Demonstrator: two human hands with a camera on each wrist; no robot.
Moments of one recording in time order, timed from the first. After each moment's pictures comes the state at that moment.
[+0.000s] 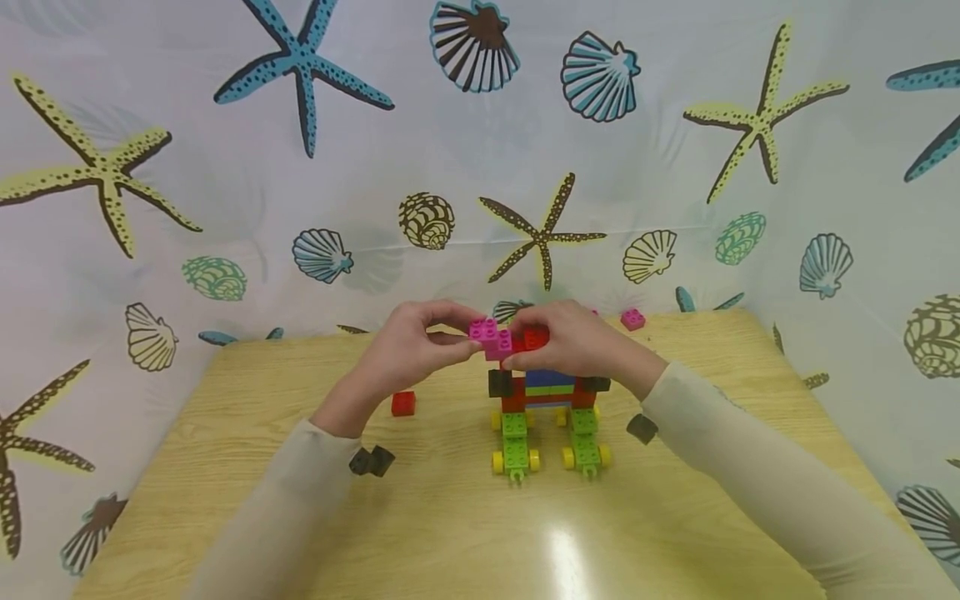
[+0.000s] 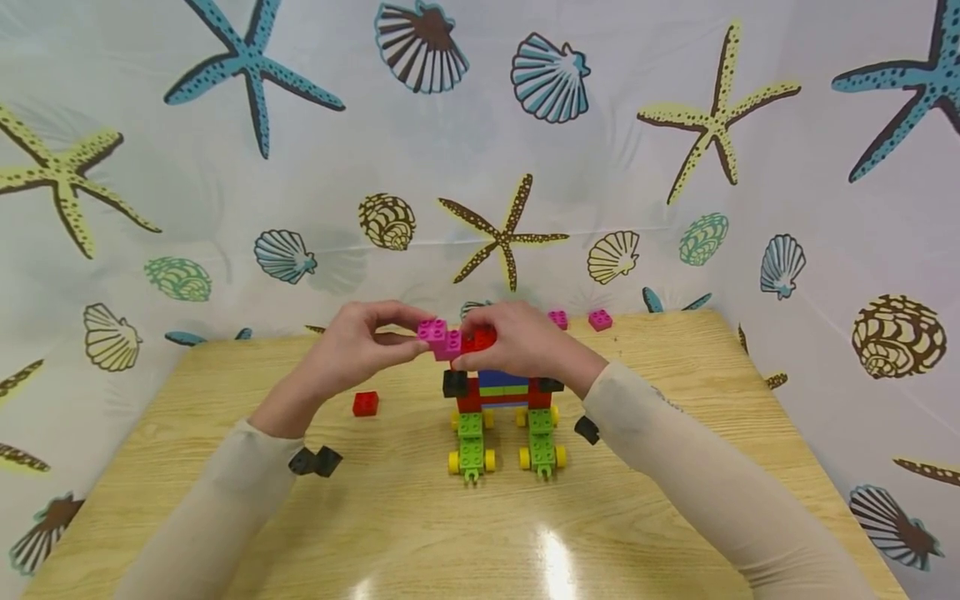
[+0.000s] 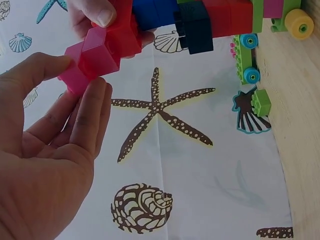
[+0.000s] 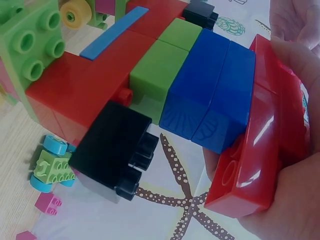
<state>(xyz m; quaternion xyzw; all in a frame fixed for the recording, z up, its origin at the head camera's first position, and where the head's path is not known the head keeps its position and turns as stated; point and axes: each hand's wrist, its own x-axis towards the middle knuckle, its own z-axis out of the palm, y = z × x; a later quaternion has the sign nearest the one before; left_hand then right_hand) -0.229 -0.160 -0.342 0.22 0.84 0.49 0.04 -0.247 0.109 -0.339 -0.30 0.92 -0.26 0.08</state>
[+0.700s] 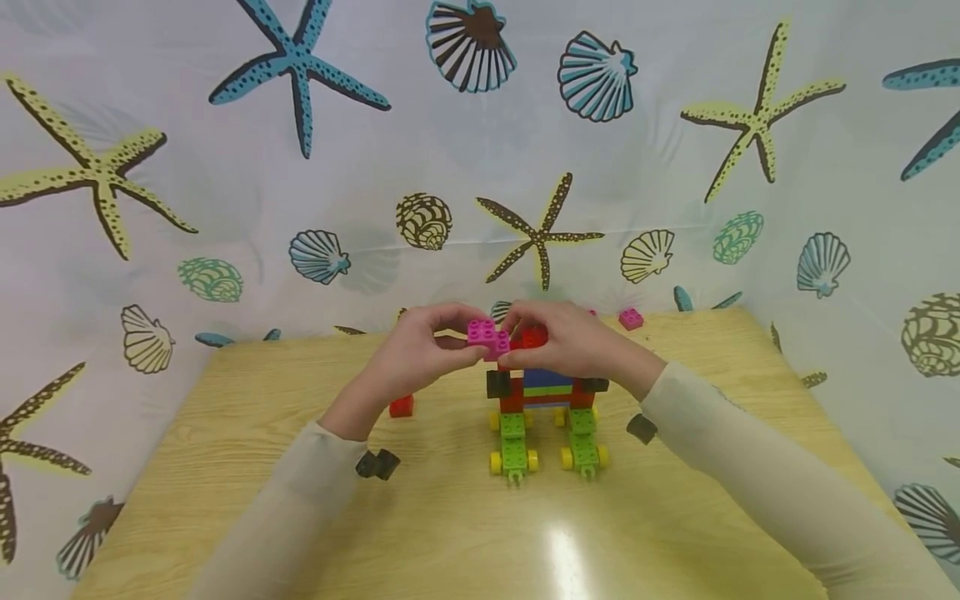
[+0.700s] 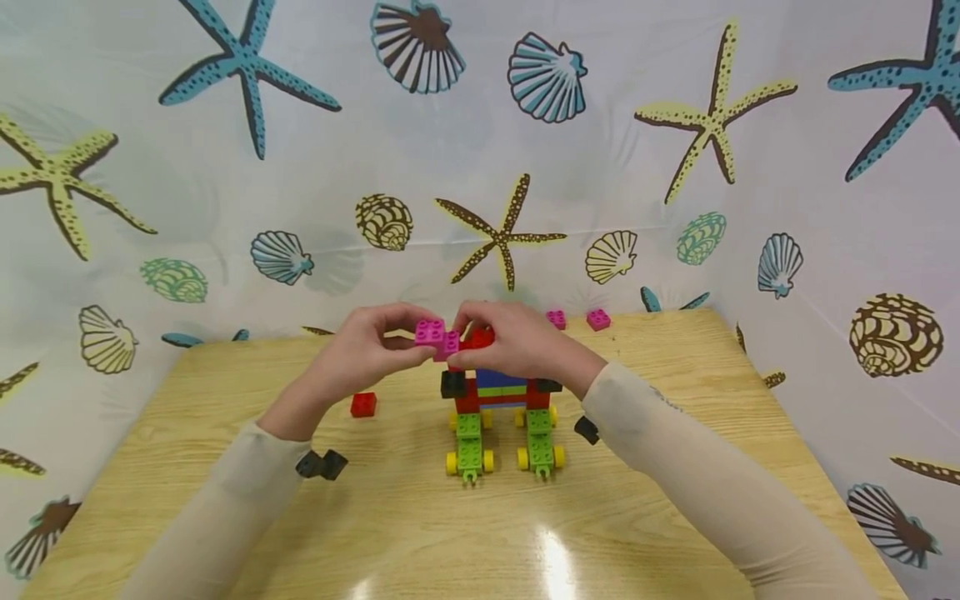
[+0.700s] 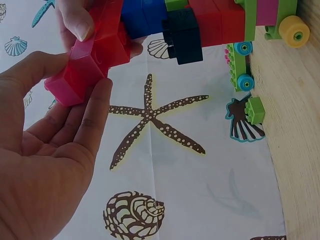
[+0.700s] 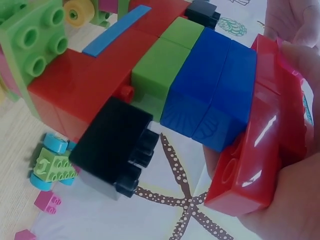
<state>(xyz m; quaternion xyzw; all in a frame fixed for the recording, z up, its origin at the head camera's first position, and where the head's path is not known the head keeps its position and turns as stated) -0.232 -0.152 -0.350 0.23 0.84 0.49 0.05 -0.246 0.111 -0.341 -0.31 0.90 -0.30 0.08</state>
